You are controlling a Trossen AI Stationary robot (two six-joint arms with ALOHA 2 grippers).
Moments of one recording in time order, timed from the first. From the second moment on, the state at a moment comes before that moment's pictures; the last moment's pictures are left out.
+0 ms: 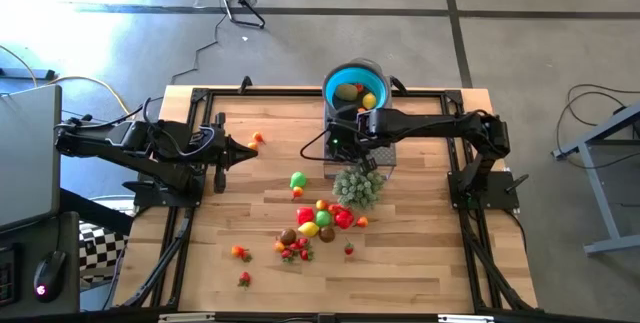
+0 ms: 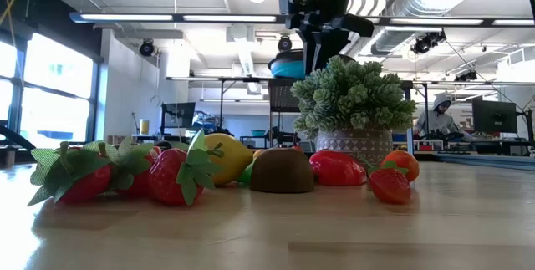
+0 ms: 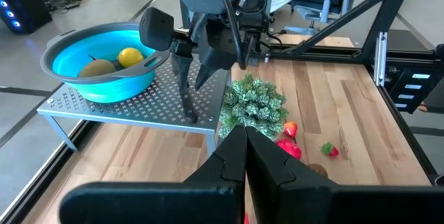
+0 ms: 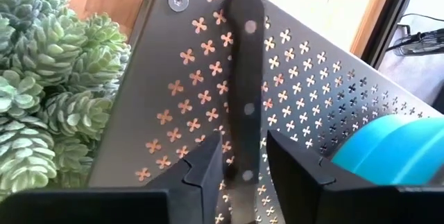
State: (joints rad) left arm -0.20 0.73 0.99 -0.56 -0.33 -0.11; right arm -0.11 1.81 1.63 -1.07 0.31 -0.54
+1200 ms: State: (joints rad) left arm -0.20 0.73 0.99 -0.56 -0.33 -0.11; right arm 0.14 1.58 1.63 -1.03 0.21 0.05
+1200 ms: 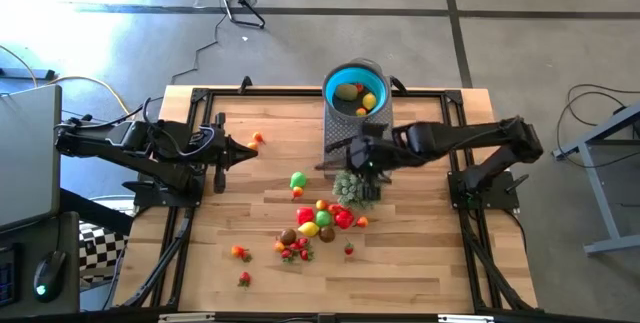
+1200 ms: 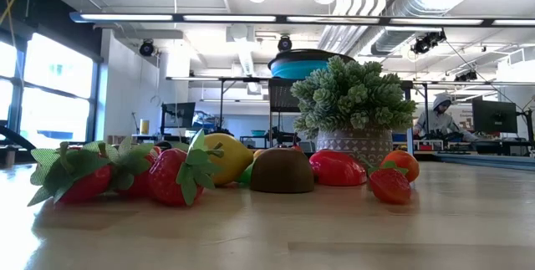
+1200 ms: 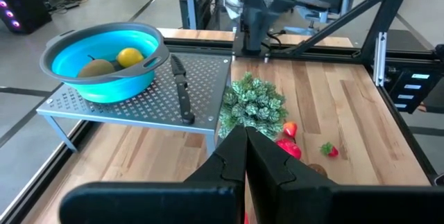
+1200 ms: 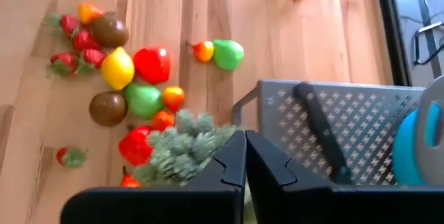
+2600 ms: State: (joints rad) left arm -0.20 0.75 0.99 -0.58 -0.33 -0.11; right arm 0.71 1.58 1.01 -0.52 0.34 0.97
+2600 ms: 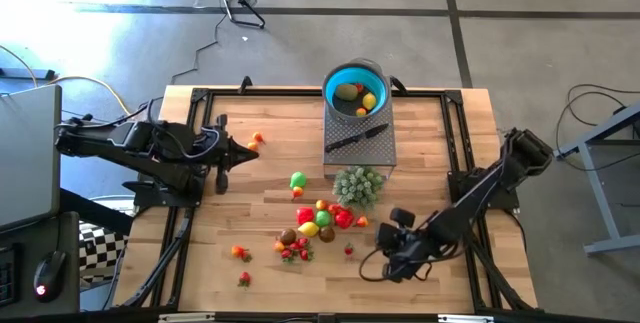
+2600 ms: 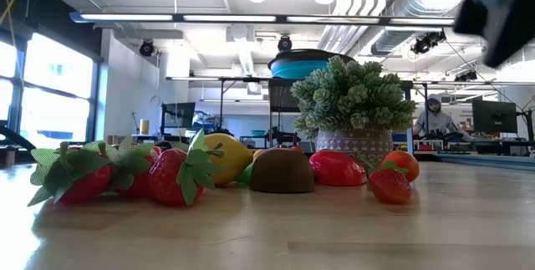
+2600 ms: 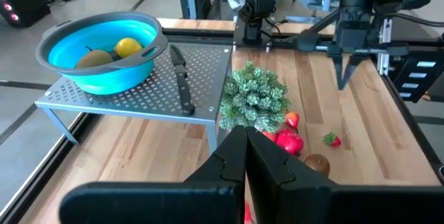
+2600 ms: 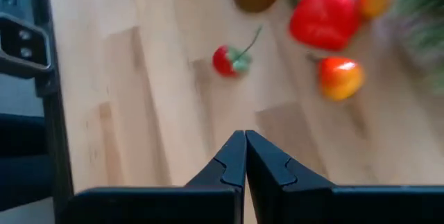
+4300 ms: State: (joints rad) left arm -0.20 0.82 0.99 -0.58 -0.33 -0.12; right arm 0.67 1.58 0.54 0.21 0.60 0.84
